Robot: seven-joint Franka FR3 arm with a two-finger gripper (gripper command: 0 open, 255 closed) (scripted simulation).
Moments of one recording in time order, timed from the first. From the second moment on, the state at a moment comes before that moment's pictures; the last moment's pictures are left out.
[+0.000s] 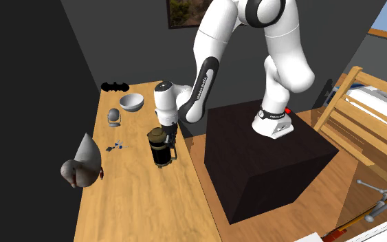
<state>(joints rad) -0.11 0.48 0.02 -2.27 -0.05 2.72 0.47</state>
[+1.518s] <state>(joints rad) -0.12 0.30 0.03 -2.30 -0.03 2.57 0.46</state>
